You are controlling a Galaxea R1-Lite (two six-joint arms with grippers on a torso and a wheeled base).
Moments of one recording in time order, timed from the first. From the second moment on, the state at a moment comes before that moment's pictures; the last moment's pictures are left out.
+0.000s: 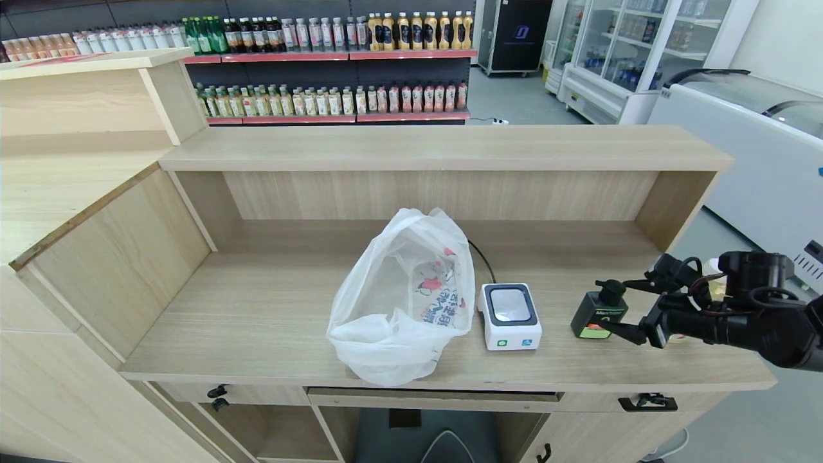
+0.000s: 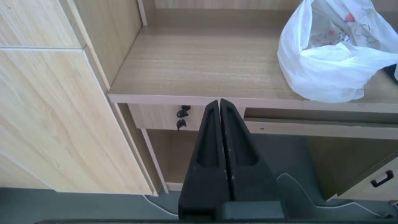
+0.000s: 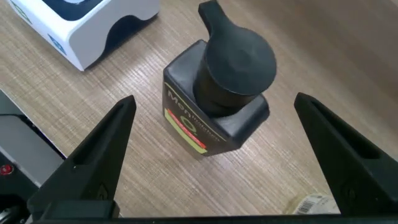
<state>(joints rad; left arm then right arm) 0.00 0.00 0.00 0.00 0.01 0.01 -0.21 2.07 -0.77 -0.75 0.69 -0.78</state>
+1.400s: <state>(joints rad) 0.00 0.00 0.00 0.00 0.01 0.01 -0.12 2.30 -0.94 -0.74 0.81 -0.77</state>
